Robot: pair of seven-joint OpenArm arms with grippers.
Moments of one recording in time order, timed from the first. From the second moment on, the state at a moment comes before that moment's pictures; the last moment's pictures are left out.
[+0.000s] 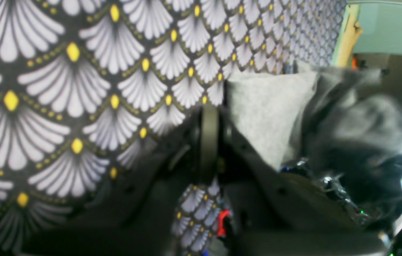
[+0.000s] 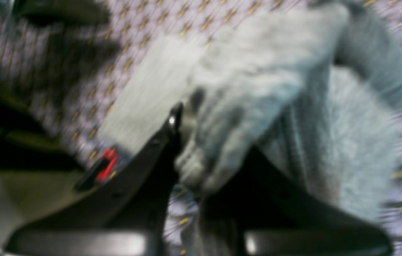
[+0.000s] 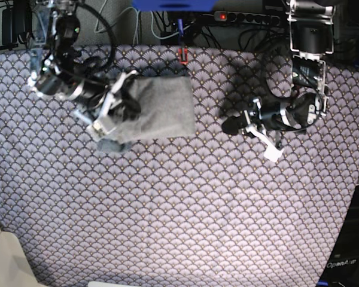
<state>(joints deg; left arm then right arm) -4.1 -14.9 -3.0 70.9 -65.9 -13.7 62.8 -14.1 4.1 7.9 109.4 32.5 39.6 -62.9</state>
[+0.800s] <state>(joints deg) -4.2 -14.9 -3.0 70.9 -65.9 -13.7 62.8 -8.4 -1.0 -5.0 101.0 32.1 39.6 -62.1</state>
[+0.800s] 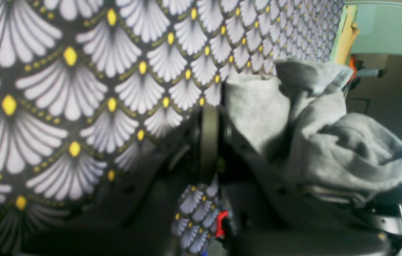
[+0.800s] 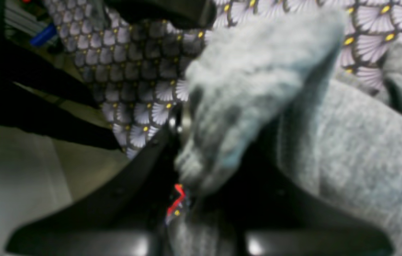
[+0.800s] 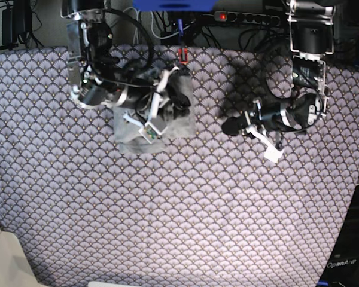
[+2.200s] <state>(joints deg) -4.0 -14.9 -3.2 70.9 -65.9 -13.6 62.5 4.5 0.6 -16.5 91.9 33.1 39.6 -58.5</state>
